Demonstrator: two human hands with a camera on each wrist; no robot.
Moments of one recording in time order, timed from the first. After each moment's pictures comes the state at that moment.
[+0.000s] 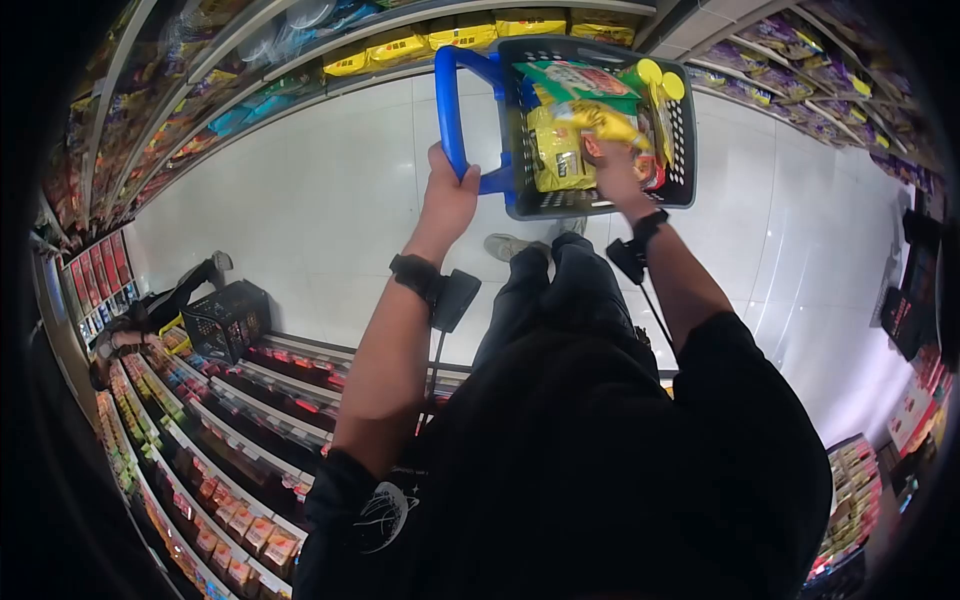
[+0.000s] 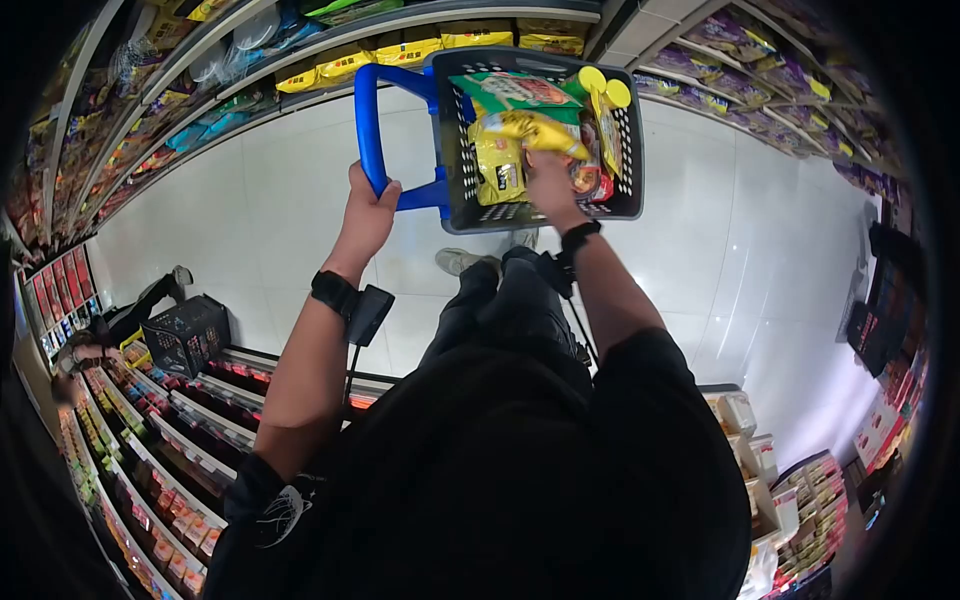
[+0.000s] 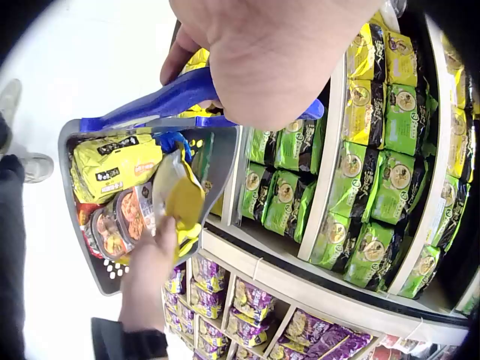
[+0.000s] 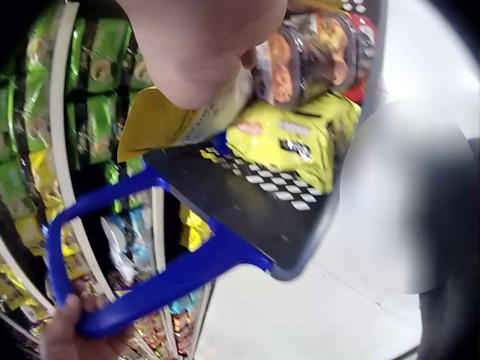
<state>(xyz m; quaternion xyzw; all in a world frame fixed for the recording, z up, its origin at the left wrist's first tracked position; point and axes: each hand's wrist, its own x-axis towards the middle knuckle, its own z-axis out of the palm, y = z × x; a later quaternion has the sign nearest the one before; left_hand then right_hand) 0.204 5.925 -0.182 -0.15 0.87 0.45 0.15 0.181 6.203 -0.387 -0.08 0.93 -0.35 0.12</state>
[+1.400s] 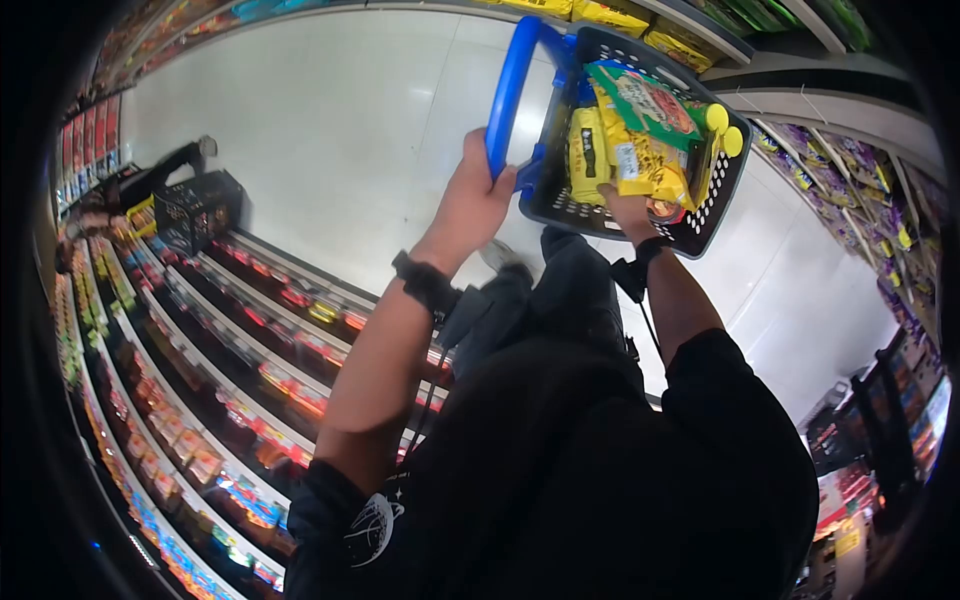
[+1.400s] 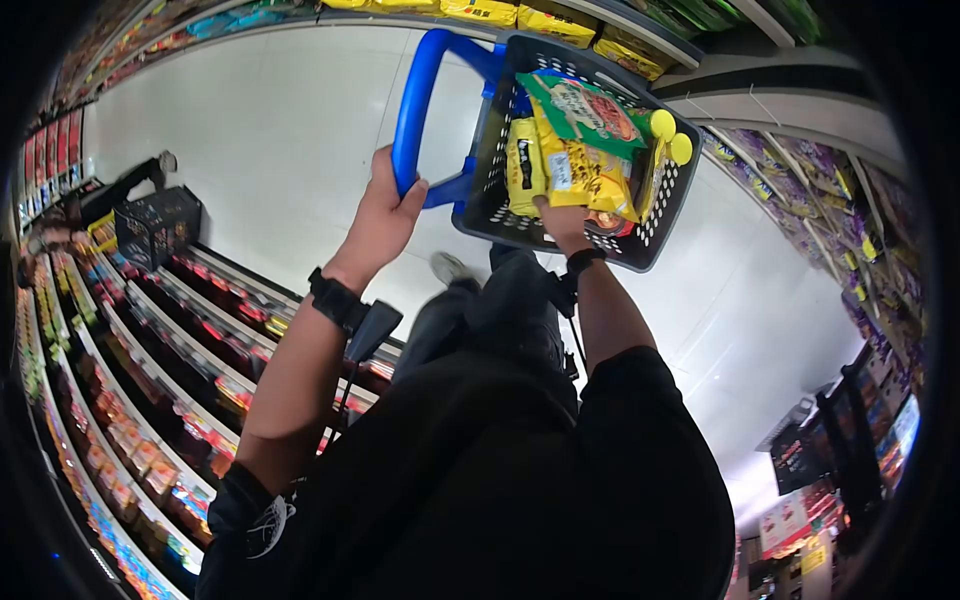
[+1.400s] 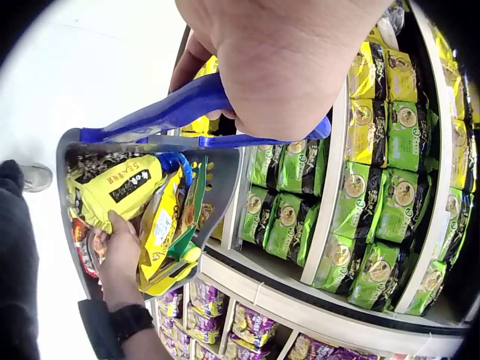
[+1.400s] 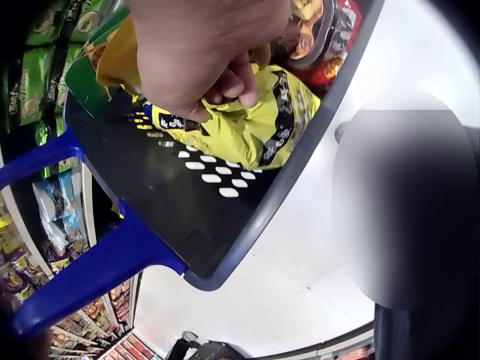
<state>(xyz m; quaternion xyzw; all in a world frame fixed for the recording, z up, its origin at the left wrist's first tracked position) 0.199 5.933 -0.178 -0.22 0.84 0.48 0.13 0.176 6.181 -0.445 0.02 0.84 -0.42 0.35</state>
